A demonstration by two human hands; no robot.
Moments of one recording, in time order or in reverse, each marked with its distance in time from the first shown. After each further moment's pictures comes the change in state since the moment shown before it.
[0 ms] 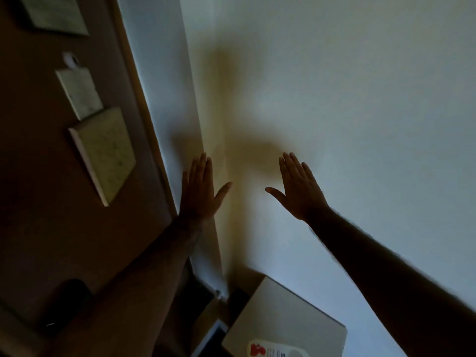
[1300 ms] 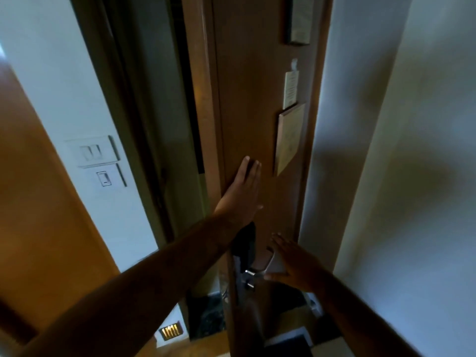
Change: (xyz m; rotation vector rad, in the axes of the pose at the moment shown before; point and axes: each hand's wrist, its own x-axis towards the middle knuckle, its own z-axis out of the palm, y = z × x) left_hand -0.173 -0.145 -0.210 1.318 -0.383 0.101; right_hand -0.087 -0.314 0.112 0.528 -0.425 -0.839
